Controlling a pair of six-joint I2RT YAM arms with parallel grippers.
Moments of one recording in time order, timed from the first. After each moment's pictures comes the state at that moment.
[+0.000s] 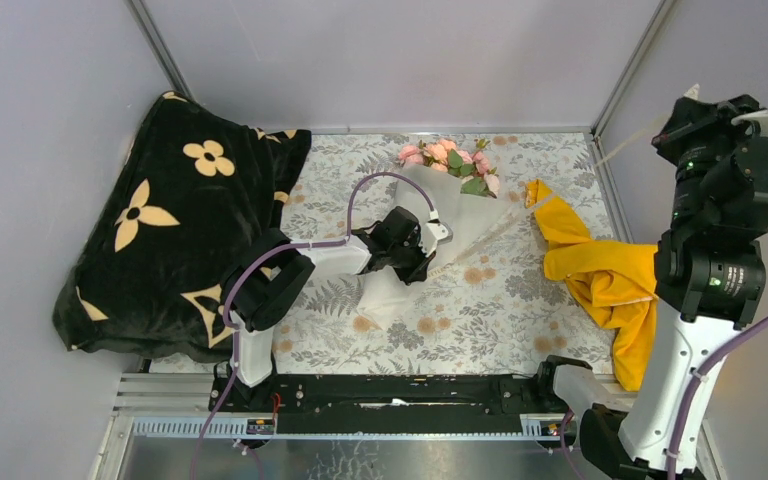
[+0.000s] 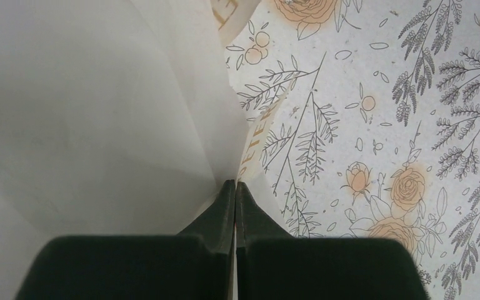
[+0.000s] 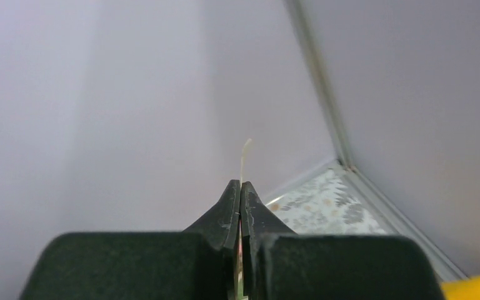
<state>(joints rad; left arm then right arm) -0.76 1.94 1.12 -0.04 0.41 0.11 -0.18 1.02 1.75 -0.61 0.23 0.42</state>
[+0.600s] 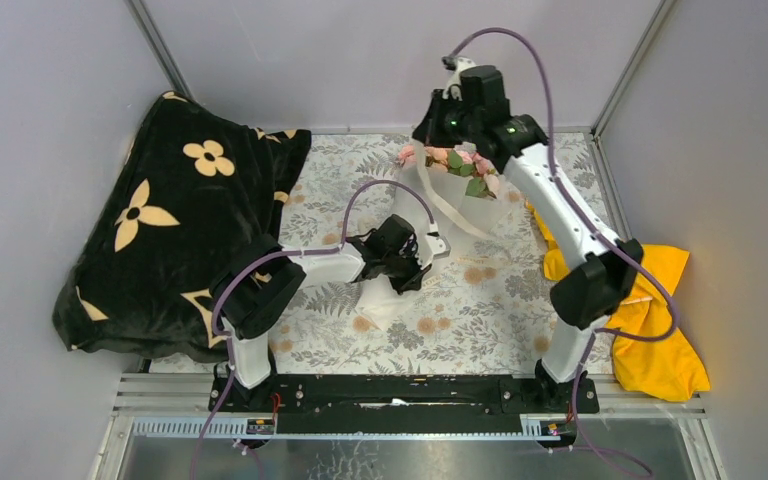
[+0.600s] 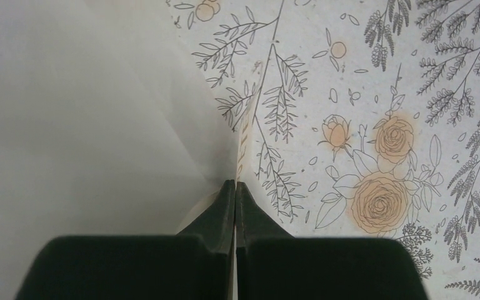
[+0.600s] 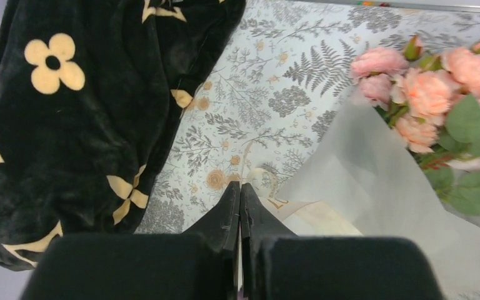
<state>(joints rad) -0.78 1.87 1.04 -0.05 0.44 0.22 0.44 1.76 1.92 -0.61 -0.20 0.41</state>
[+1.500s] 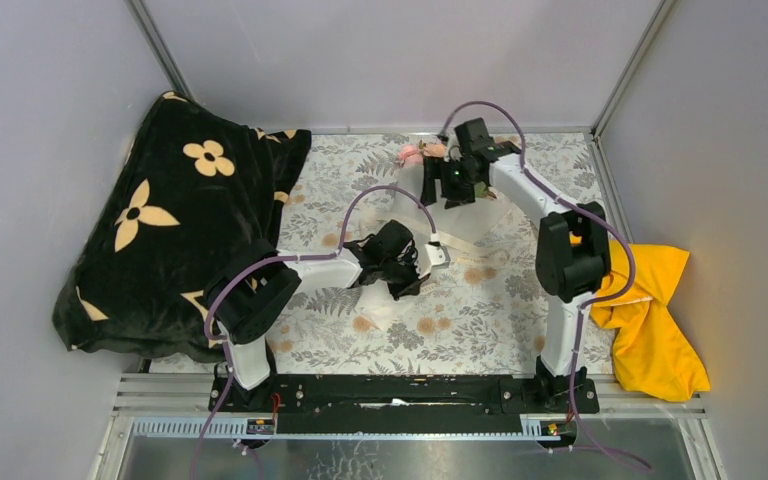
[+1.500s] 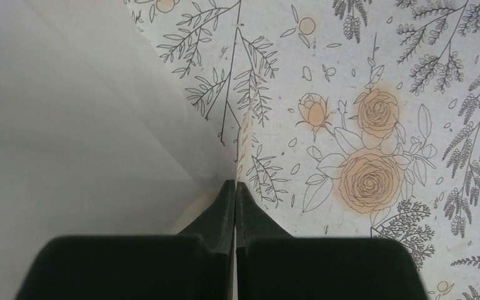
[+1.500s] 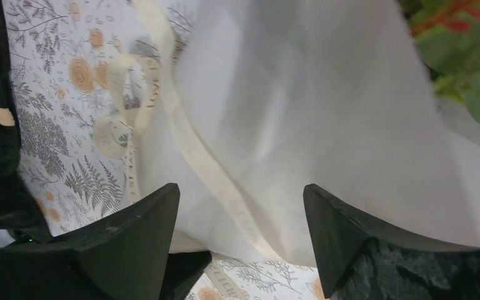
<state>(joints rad) -0.81 1.82 0.98 -0.04 0.45 0.32 0.38 2.03 1.73 -0.72 -0.33 0.25</state>
